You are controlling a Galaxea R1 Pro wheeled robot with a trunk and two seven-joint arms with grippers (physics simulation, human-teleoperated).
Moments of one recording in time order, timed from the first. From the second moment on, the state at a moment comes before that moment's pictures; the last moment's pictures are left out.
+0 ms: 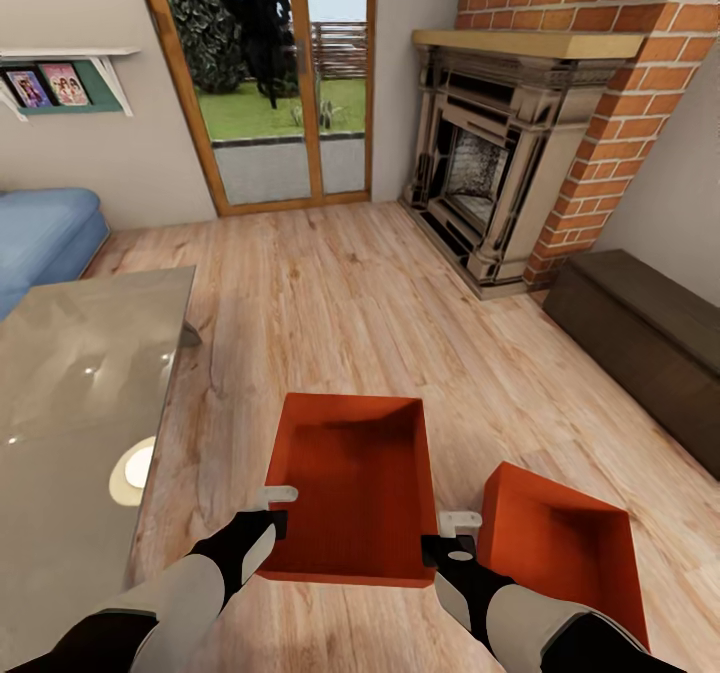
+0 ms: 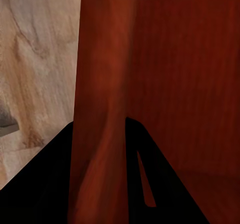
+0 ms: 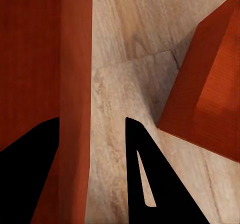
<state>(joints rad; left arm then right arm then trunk) -0.78 -0.11 -0.02 -0.18 0.05 0.23 0.26 -0.75 0.15 0.49 -0.01 -0.44 -0.09 -0.26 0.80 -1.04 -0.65</state>
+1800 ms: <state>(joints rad) -0.78 -0.11 -0.02 -0.18 0.05 0.23 0.26 -0.75 0.15 0.48 -0.01 -0.44 -0.09 -0.26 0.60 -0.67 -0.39</state>
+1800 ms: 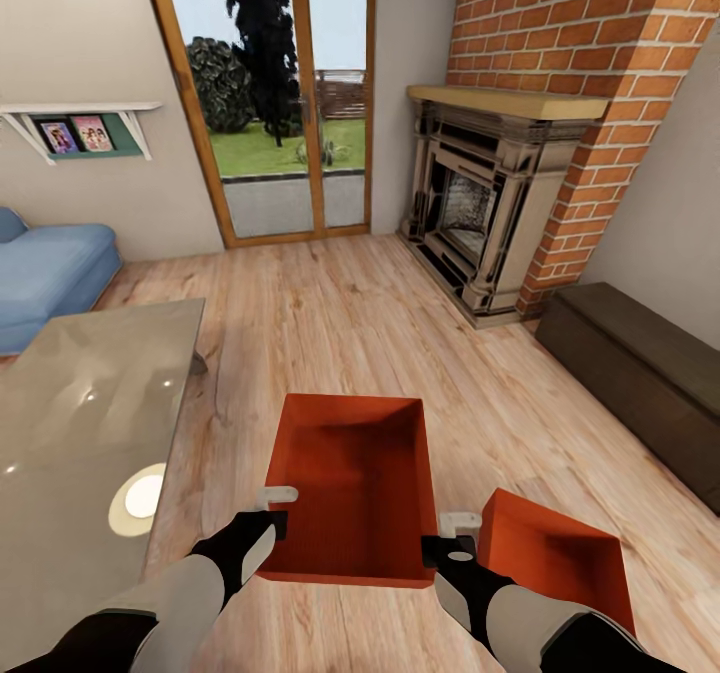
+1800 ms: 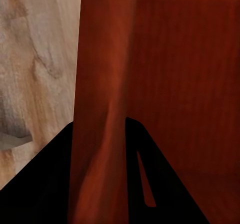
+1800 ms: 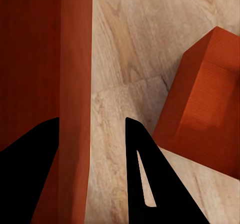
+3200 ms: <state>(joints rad) -0.78 -0.11 -0.02 -0.18 0.05 0.23 0.25 -0.75 0.15 0.48 -0.01 -0.44 -0.09 -0.27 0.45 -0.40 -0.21</state>
